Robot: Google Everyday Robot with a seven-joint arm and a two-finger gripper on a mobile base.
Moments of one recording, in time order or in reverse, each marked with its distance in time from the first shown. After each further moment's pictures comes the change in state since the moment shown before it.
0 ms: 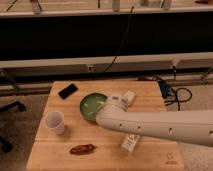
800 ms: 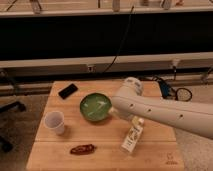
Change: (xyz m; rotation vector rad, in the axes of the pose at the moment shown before) arm 0.063 0.099 -0.022 -0.249 -0.026 0.097
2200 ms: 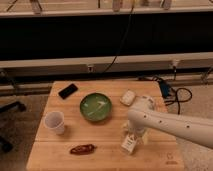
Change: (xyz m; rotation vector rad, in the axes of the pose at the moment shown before) arm -0.033 0.059 0.096 -0.047 -0.143 0.112
